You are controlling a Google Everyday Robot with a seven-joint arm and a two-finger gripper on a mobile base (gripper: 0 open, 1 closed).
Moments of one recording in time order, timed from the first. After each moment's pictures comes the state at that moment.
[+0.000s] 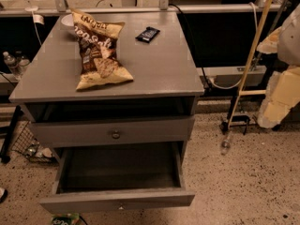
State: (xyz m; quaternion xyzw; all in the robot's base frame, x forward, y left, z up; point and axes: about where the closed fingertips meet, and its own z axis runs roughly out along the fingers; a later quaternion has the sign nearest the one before) arm 0.438 -0.217 0.976 -0.60 0.78 -0.03 0.16
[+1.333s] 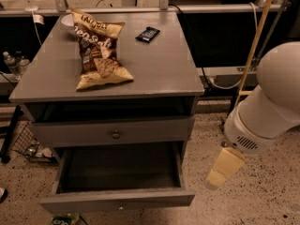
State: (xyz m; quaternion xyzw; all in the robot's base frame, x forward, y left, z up) arm 0.394 -0.169 0.808 -0.50 0.86 0.04 0.11
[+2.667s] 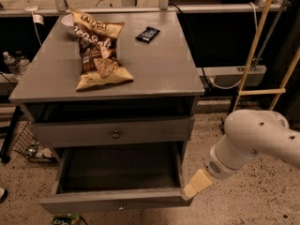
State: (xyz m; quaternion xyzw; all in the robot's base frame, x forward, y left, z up) arm 0.408 -0.163 0.633 -0.33 0.93 0.12 0.05
